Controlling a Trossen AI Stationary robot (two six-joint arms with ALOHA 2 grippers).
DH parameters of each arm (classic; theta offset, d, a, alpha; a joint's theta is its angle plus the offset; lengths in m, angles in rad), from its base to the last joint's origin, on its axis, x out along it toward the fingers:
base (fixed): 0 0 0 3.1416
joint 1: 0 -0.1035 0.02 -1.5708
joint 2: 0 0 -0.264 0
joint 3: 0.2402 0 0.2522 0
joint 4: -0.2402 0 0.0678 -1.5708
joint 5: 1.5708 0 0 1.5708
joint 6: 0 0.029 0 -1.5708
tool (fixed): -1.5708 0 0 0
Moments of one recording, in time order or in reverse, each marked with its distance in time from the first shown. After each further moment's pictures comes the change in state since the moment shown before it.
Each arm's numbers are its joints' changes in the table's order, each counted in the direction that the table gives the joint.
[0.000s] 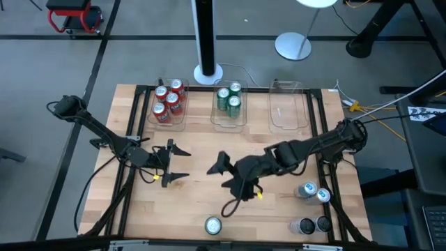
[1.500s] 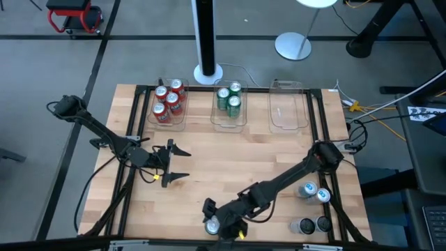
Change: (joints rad) left arm -0.001 0.000 0.000 0.000 0.000 -0.021; right arm -0.150 -0.376 0.075 0.119 0.226 0.331
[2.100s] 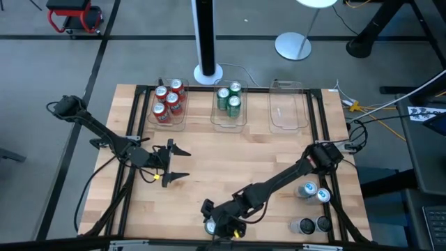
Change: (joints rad) left arm -0.005 0.000 -0.001 -0.004 0.000 -0.004; right arm 0.014 -0.069 0.000 0.005 0.057 0.042
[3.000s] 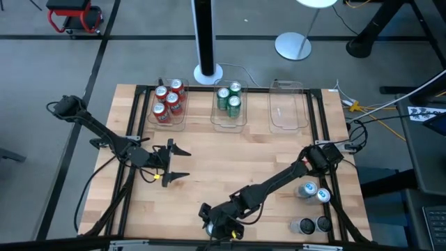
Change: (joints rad) left arm -0.001 0.000 0.000 0.000 0.000 -0.001; right arm 0.012 -0.053 0.000 0.088 0.073 -0.011
